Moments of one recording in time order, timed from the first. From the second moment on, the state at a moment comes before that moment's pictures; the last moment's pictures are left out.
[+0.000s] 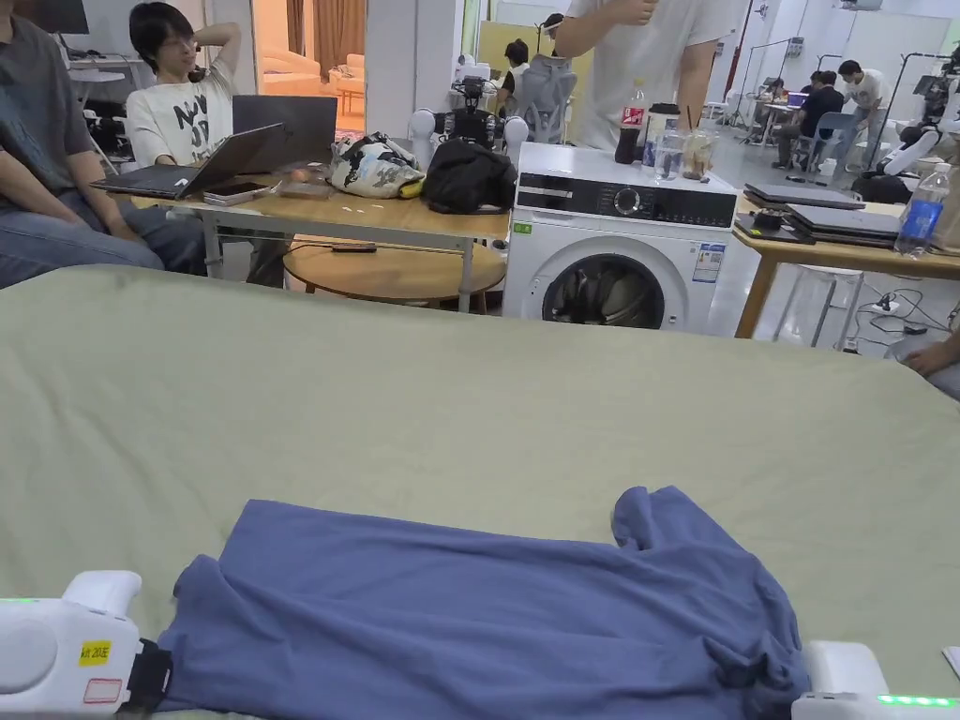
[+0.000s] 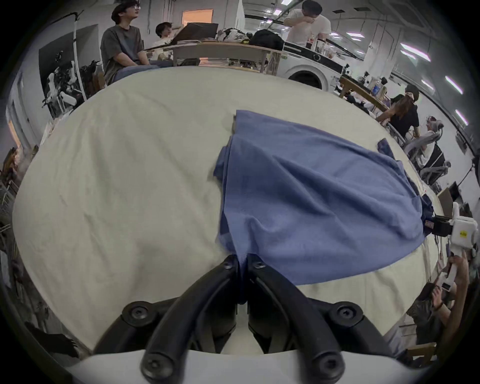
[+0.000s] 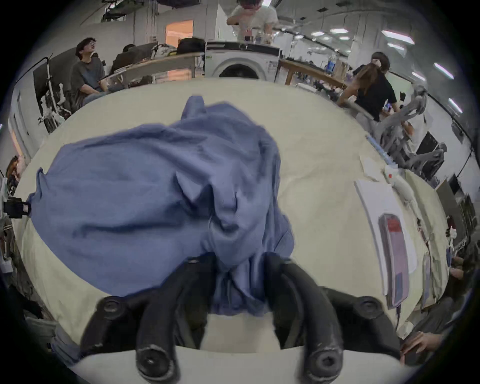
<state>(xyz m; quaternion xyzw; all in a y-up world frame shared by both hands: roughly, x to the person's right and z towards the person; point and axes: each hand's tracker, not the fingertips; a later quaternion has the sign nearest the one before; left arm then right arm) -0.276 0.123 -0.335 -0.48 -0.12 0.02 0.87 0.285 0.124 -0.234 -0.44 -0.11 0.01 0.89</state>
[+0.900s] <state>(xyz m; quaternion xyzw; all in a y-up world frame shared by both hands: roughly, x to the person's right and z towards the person) -0.201 0.208 -0.343 -0.18 -0.09 -0.01 0.98 0.183 0.190 -0.261 -0.12 -0.11 0.00 0.99</state>
